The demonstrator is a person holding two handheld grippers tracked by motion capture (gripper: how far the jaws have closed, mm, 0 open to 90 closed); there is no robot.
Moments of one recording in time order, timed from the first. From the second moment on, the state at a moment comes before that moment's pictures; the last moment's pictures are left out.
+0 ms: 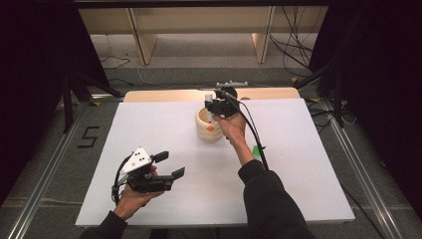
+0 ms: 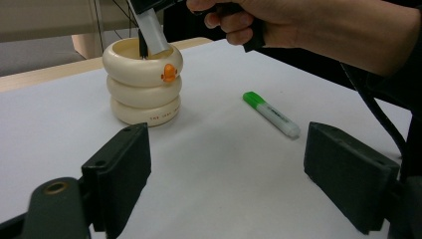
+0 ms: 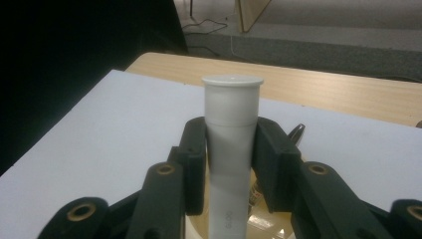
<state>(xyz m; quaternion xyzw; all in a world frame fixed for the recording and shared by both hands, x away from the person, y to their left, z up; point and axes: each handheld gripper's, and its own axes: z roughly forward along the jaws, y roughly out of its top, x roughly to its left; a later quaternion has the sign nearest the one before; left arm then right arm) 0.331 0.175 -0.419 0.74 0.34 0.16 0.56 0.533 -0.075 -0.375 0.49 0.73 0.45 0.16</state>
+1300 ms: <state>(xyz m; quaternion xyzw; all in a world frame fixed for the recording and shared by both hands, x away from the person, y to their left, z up) 0.331 0.173 -0.419 0.74 0.34 0.16 0.56 0.506 -0.141 -0.349 0.49 0.76 0.40 0.15</state>
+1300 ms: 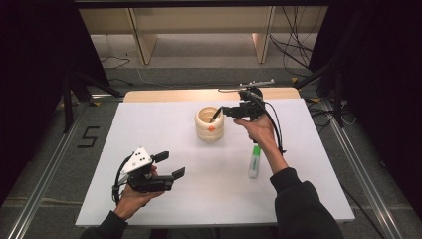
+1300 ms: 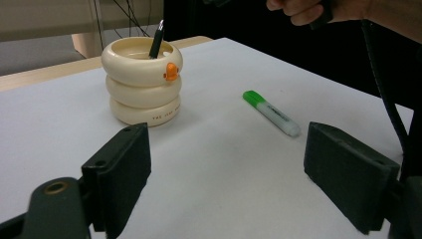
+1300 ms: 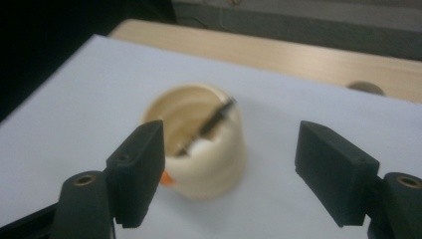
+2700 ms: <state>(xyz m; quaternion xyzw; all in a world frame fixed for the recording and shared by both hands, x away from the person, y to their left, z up) 0.331 0.172 -0.420 0.74 0.34 0.17 0.56 0.417 -0.184 -0.430 0.43 0.82 0.38 0.08</state>
